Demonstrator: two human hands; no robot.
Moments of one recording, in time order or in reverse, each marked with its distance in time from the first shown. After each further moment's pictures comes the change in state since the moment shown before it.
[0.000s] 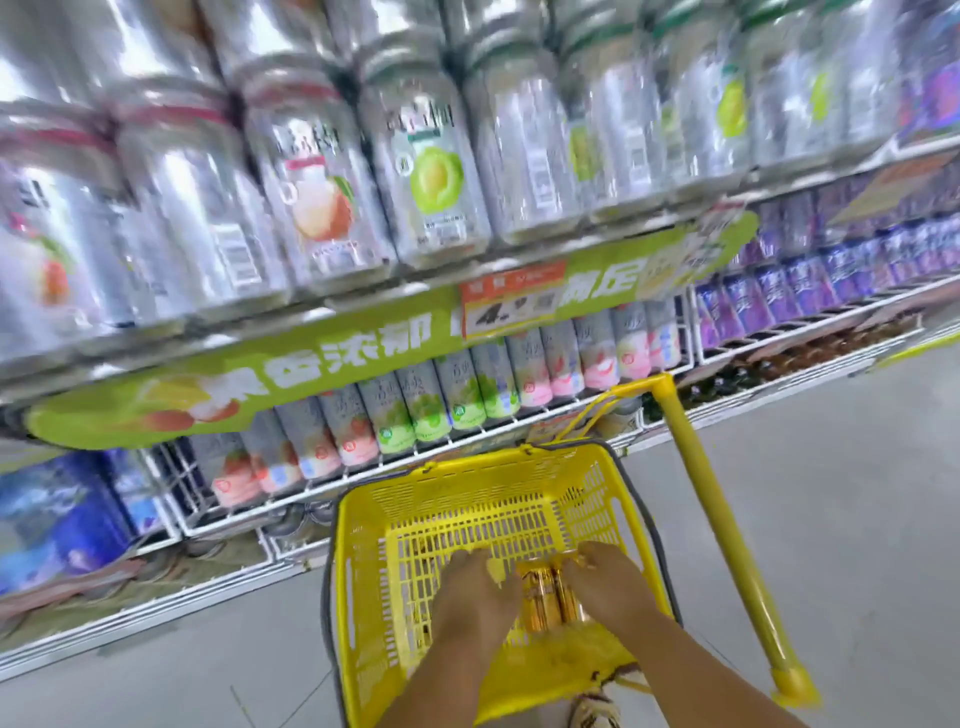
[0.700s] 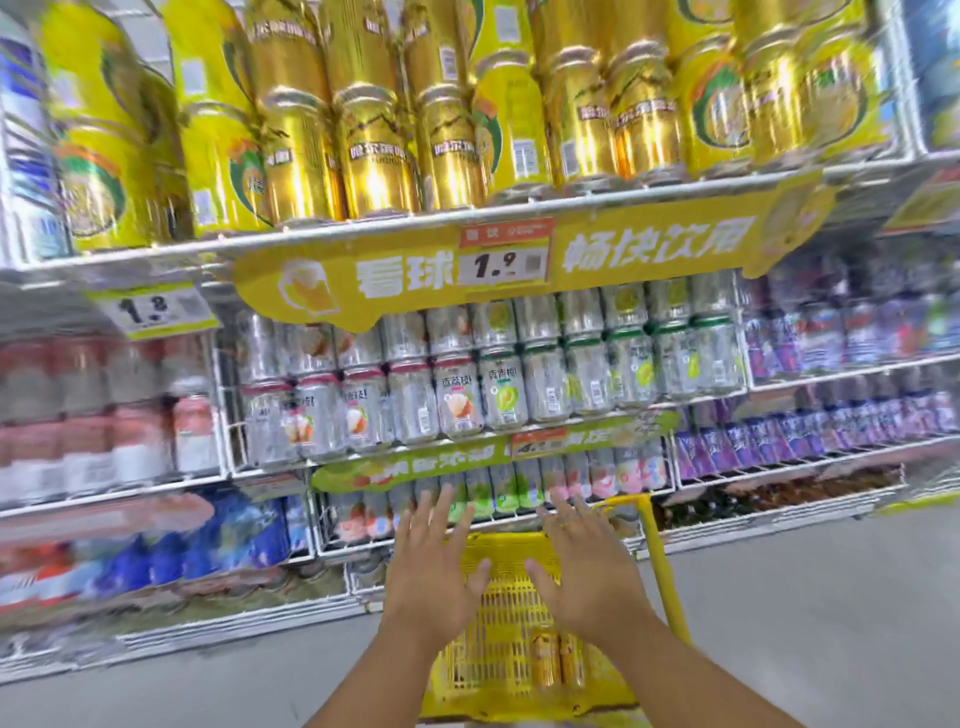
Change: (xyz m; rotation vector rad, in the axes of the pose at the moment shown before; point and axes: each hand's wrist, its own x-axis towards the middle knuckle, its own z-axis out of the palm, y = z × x) left_hand -0.185 0.056 -0.240 0.542 0.457 0.369; right_hand -0.209 -0.139 -0.164 -0.643 0.307 -0.723
